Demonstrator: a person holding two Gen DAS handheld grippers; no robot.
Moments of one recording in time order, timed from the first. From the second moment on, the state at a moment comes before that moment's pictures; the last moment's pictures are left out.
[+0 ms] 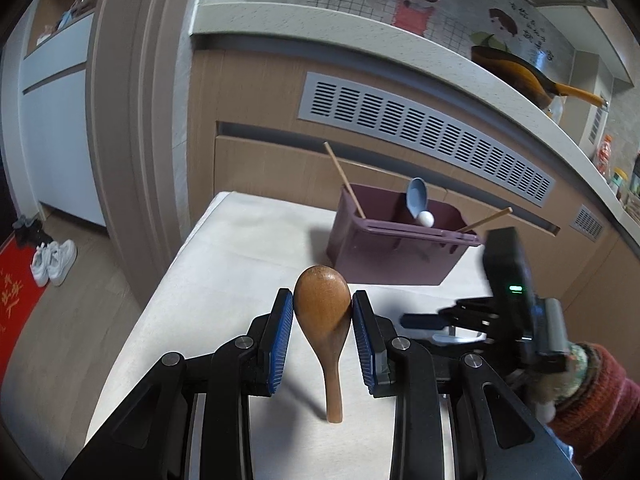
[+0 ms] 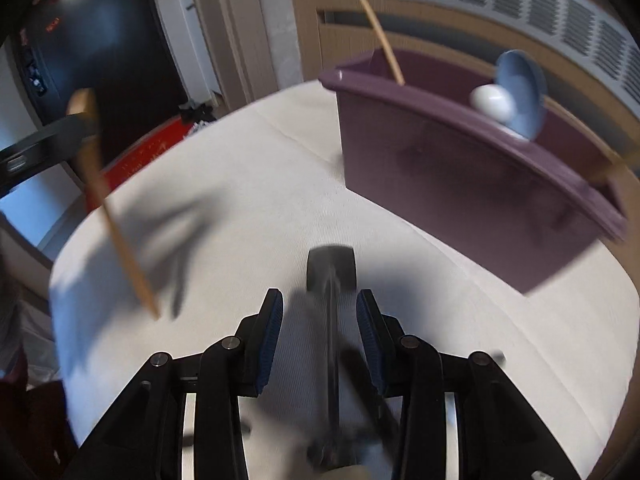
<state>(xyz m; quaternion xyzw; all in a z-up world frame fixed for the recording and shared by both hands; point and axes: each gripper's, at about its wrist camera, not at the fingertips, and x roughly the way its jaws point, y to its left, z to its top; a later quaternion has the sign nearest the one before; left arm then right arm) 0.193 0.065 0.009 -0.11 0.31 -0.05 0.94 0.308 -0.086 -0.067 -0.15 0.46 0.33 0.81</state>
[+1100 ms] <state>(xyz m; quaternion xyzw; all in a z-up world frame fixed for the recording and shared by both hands) 0.247 0.027 0.183 -0.07 0.14 -0.12 0.98 0.278 -0.225 0.214 0.01 0.08 0.20 0.98</state>
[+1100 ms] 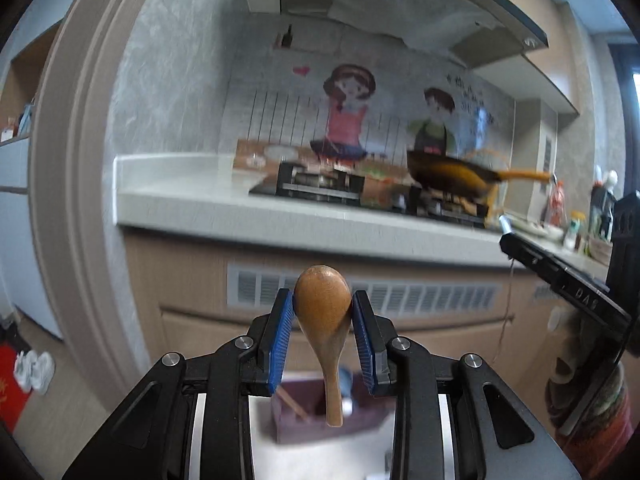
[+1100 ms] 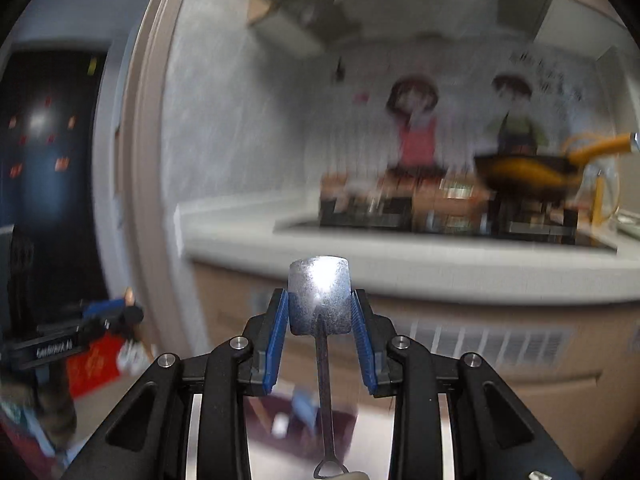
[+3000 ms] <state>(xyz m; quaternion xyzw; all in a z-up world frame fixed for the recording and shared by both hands) 0.142 -0.047 -0.077 0.03 0.51 -0.19 0.84 0.191 -0.252 -0.030 -0.02 0.41 0.20 0.89</state>
